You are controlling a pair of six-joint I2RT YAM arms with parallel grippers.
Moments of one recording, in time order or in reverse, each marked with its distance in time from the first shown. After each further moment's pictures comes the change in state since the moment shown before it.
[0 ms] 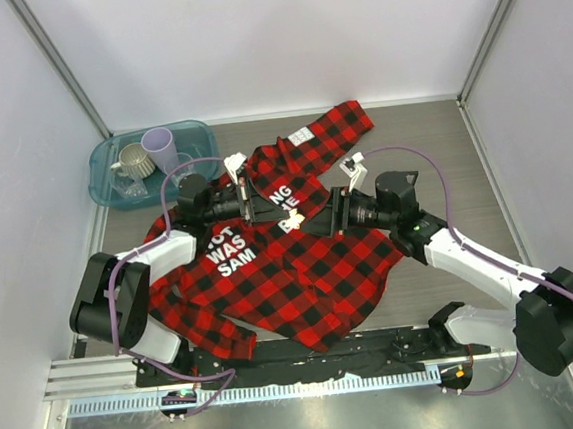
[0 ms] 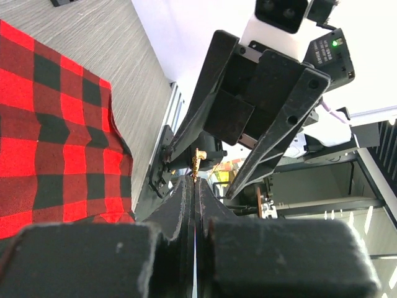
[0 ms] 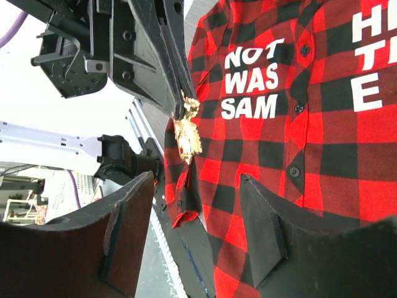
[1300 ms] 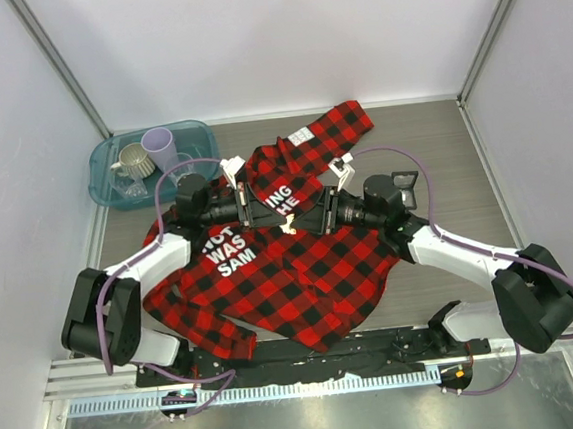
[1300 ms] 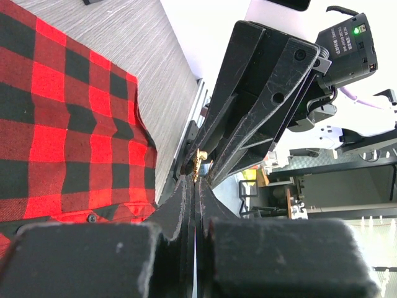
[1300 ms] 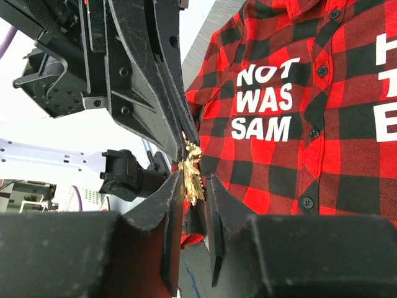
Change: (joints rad) left arm 0.000 -0.090 0.002 -0.236 -0.039 0.200; right arm 0.058 0.135 -0.040 0.275 0.019 0.092
